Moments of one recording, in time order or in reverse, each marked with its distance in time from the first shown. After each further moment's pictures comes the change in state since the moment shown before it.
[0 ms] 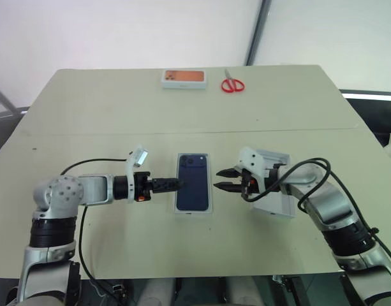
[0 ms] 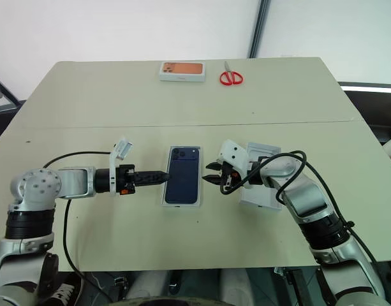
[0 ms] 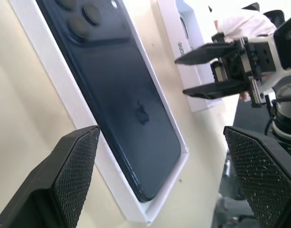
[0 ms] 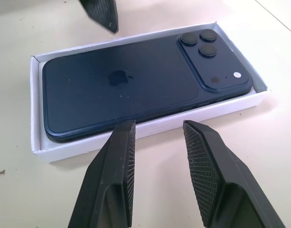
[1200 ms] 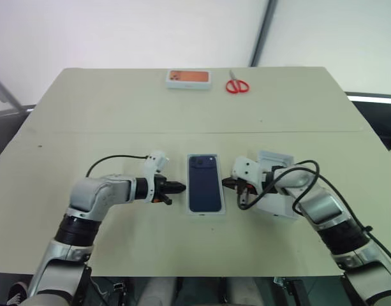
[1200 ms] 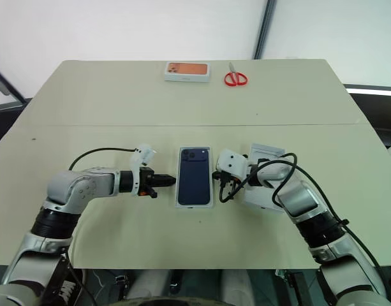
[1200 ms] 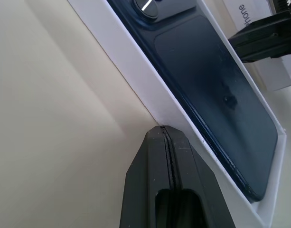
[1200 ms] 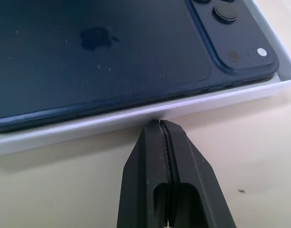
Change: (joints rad) left arm -0.021 -0.105 -0.316 0.023 0.414 -0.274 -0.125; right arm 0.013 -0.052 0.048 0.108 -0.183 -0.139 0.001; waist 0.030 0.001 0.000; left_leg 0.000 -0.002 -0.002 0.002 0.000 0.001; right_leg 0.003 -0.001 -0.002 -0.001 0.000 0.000
